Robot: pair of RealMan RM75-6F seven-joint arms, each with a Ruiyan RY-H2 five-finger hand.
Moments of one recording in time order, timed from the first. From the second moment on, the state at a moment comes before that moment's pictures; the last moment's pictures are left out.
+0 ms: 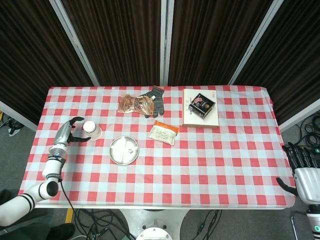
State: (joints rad) left arm -0.59 -1.59 -0.34 -1.04 0.94 0.68 -0.39; right arm 0.06 -1.06 0.04 -1.54 -1.56 1.51 0.04
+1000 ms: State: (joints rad) left arm -0.60 -1.59 -0.33 -1.19 1.10 0.78 -0.42; right arm 0.07 -1.06 0.04 -1.53 -1.55 1.49 0.04
